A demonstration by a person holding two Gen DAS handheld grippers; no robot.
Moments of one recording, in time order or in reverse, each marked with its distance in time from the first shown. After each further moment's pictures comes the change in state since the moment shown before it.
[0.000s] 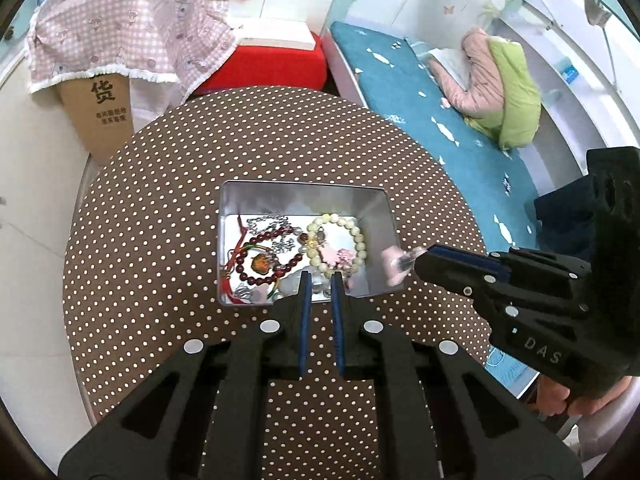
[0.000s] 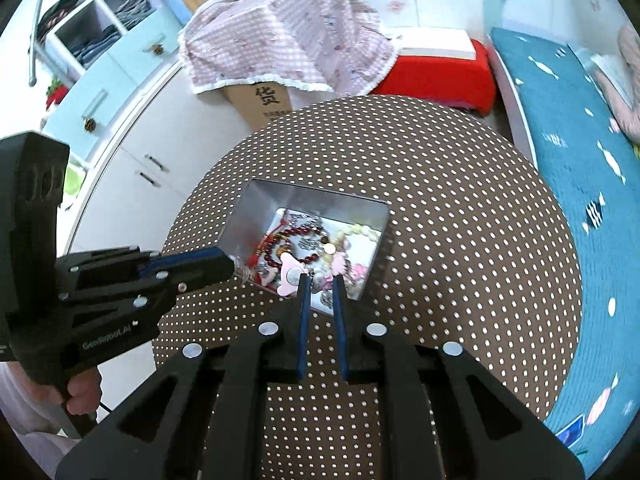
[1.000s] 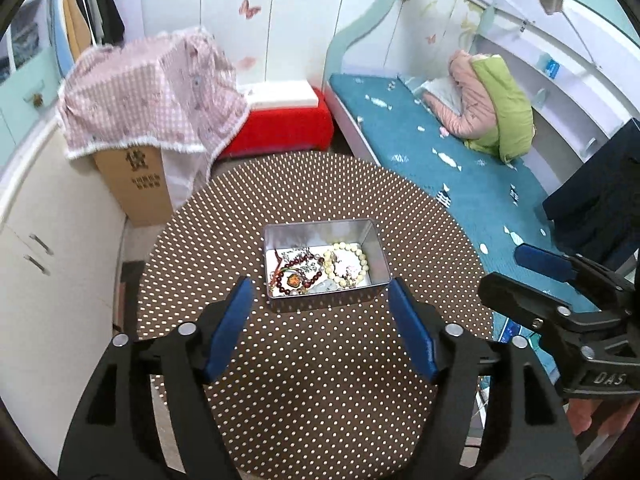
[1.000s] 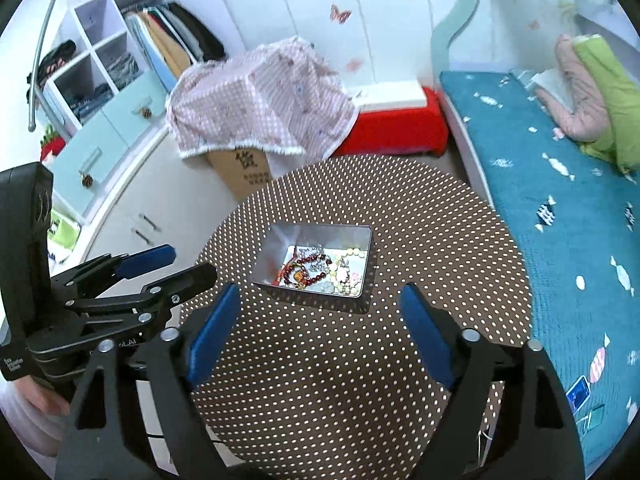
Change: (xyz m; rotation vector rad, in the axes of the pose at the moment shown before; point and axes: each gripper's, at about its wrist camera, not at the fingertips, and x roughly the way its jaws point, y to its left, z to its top) left arm -0.125 -0.027 -0.033 0.147 -0.214 0.122; right arm -0.114 0.054 -0.052 0.122 -0.281 -0.136
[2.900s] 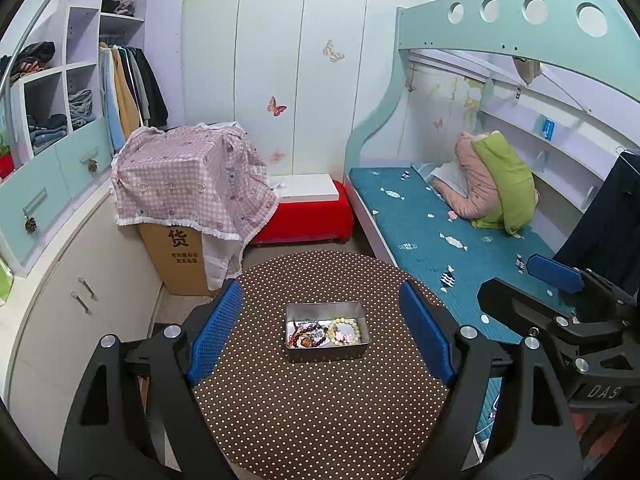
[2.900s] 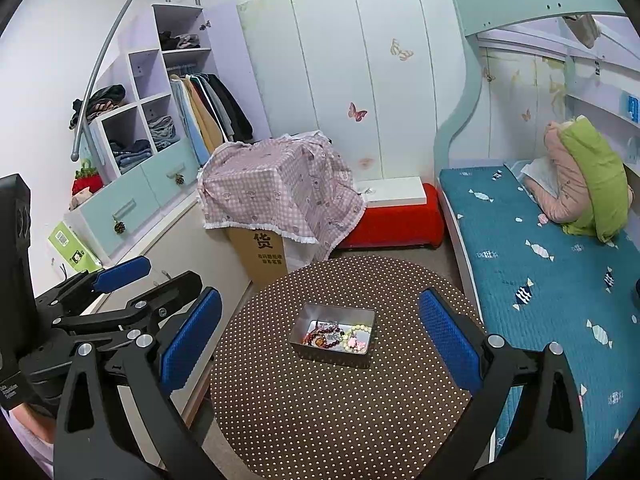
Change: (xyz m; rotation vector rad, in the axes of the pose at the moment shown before) left arm -0.148 -0.046 -0.008 0.004 -0.319 0.104; right arm -0.111 0.031 0.003 -0.102 -0.293 0.019
